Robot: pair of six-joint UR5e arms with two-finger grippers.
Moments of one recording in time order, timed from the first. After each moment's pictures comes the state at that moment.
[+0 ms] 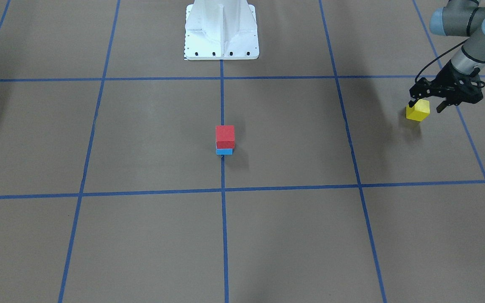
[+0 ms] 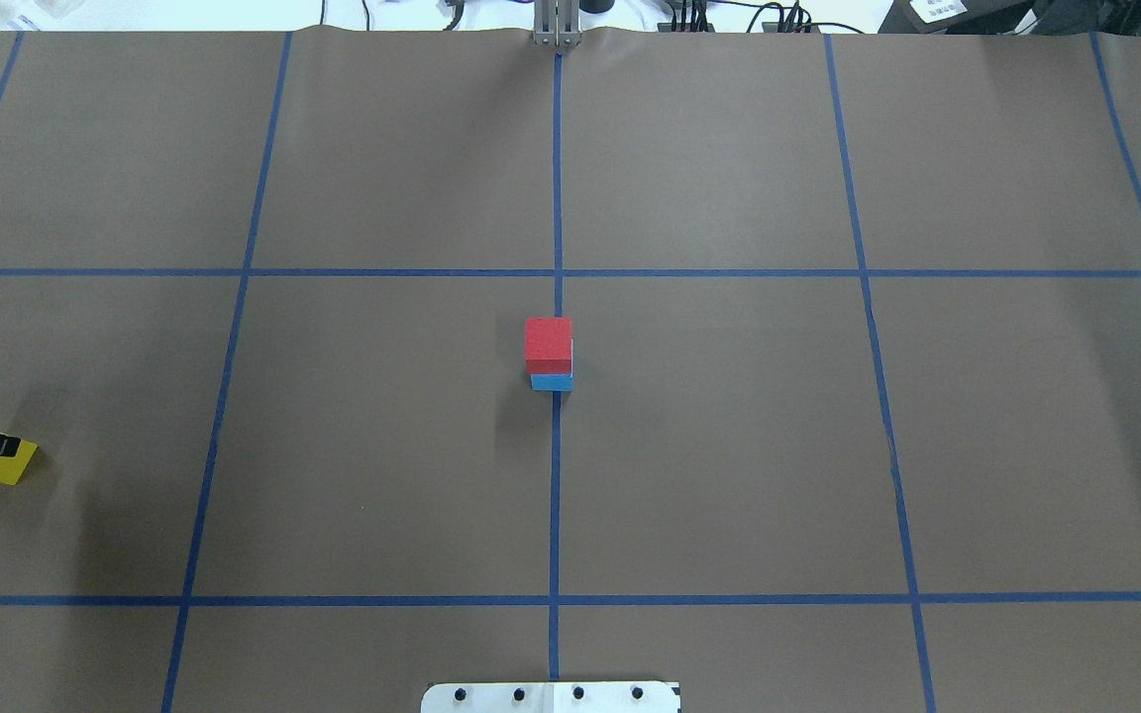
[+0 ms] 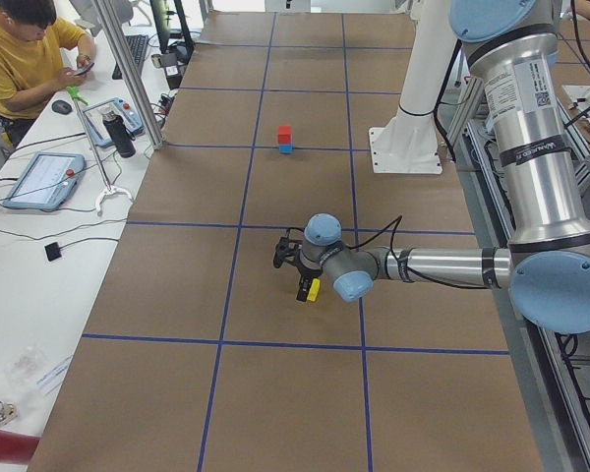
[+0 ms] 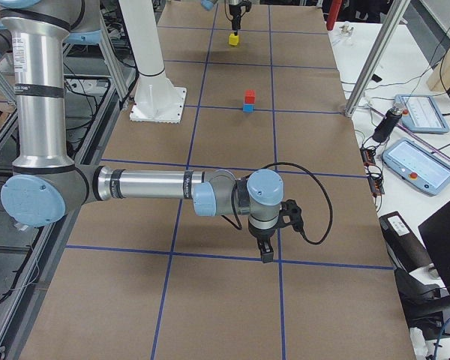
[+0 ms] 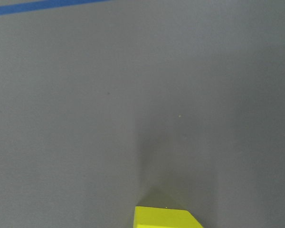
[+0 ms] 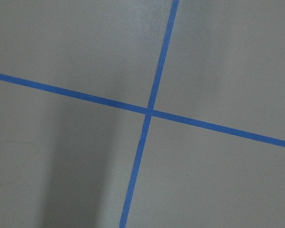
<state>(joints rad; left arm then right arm) -0.86 -1.28 -1.72 -2.47 -2.07 -0.74 1.56 -1.59 1.62 -1.48 2.31 -0.15</state>
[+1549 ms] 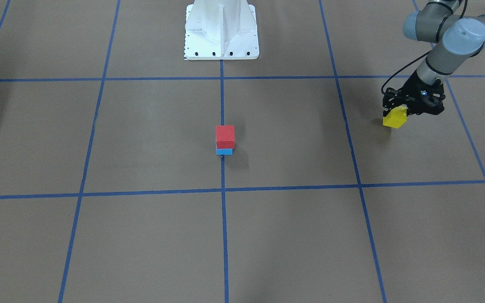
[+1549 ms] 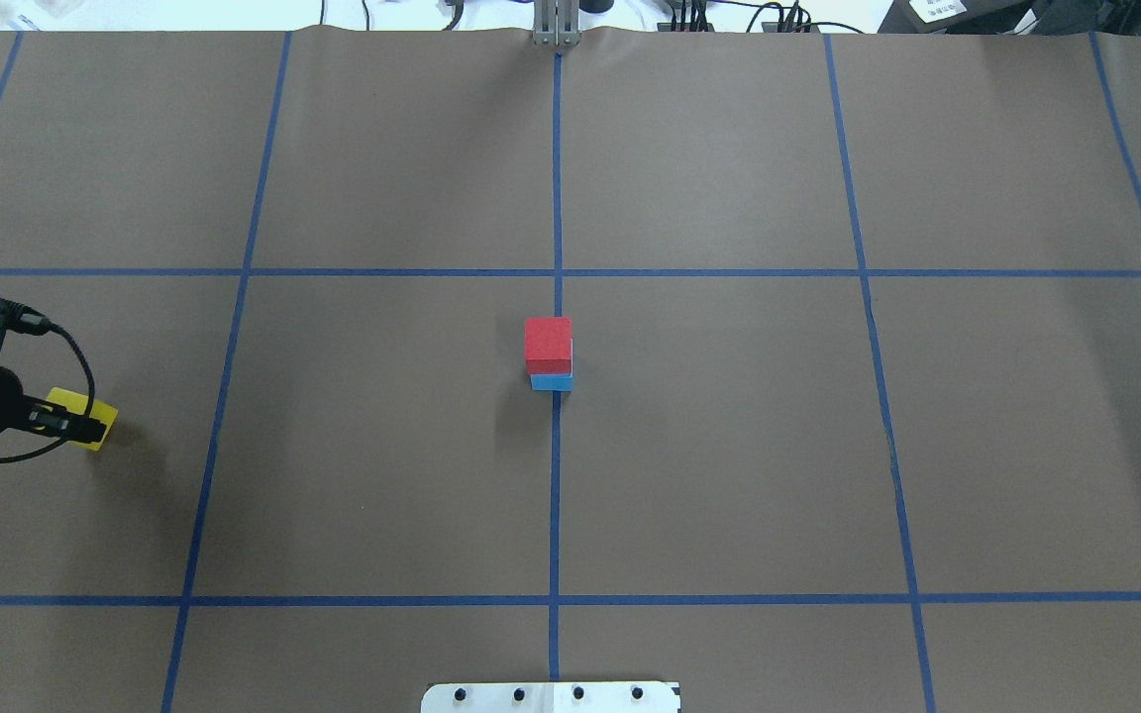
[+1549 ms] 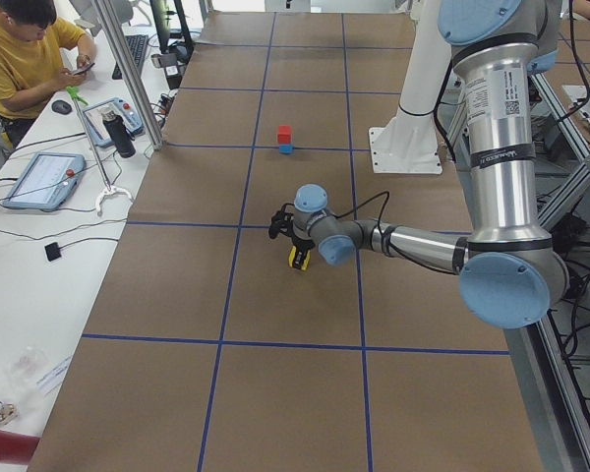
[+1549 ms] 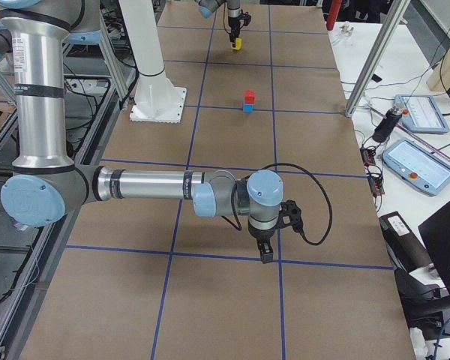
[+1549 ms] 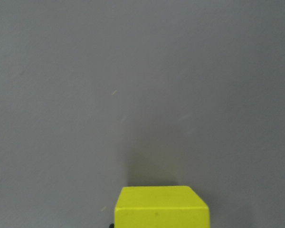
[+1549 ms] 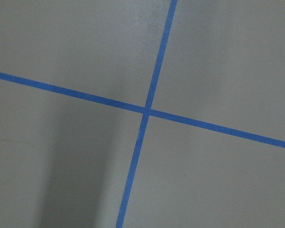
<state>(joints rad) -0.78 -1.48 -1.82 -2.14 -2.05 -0.74 1.56 -1.59 1.62 -1.48 2.31 -0.15</state>
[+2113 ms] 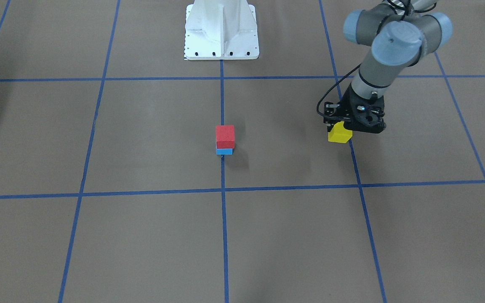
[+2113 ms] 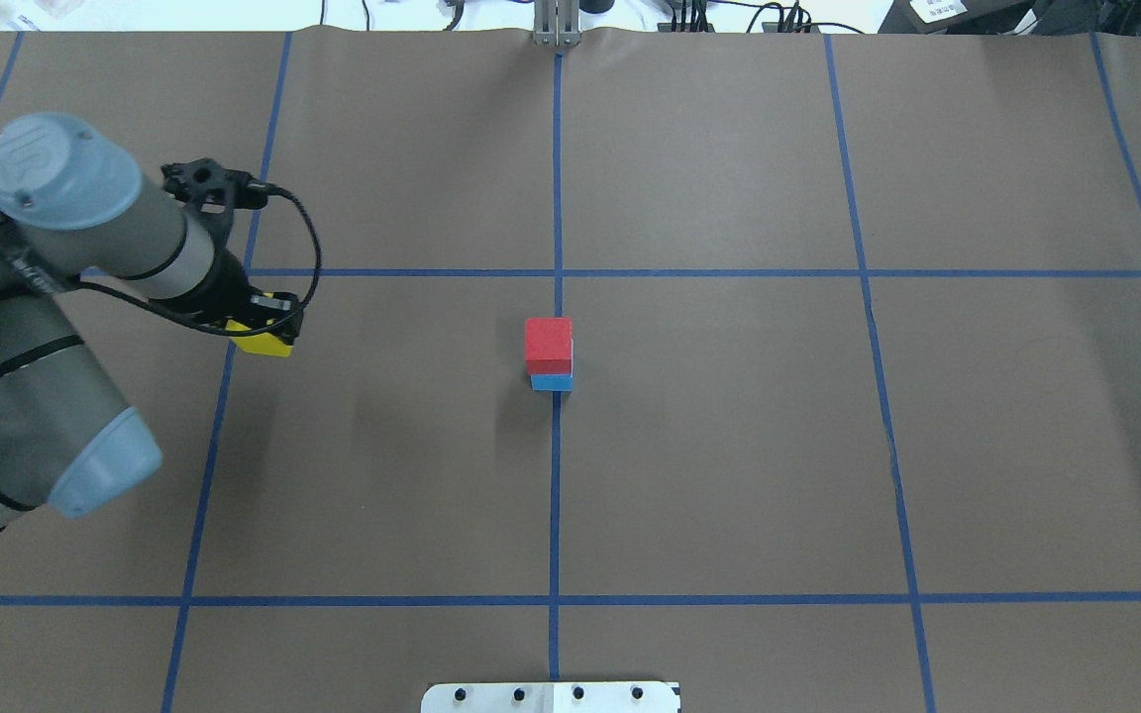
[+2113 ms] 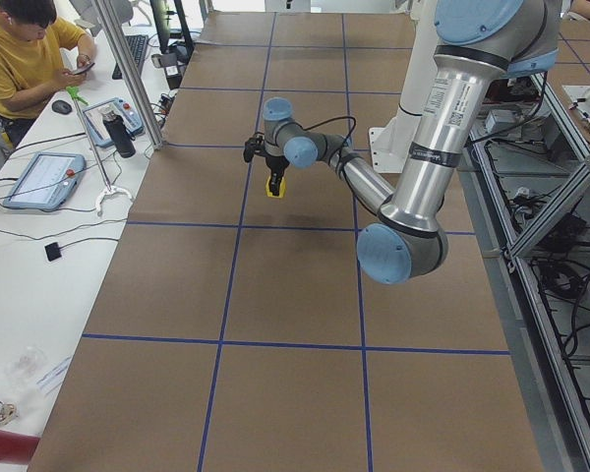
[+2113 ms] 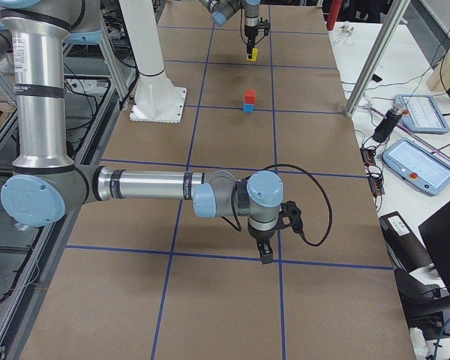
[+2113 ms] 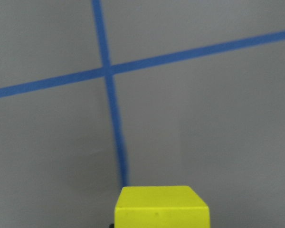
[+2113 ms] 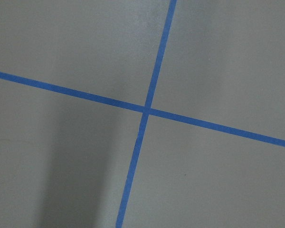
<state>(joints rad) -0.74 -1.99 -1.84 -1.60 -2.04 -0.90 1.56 -1.60 1.61 -1.48 2.31 -0.15</state>
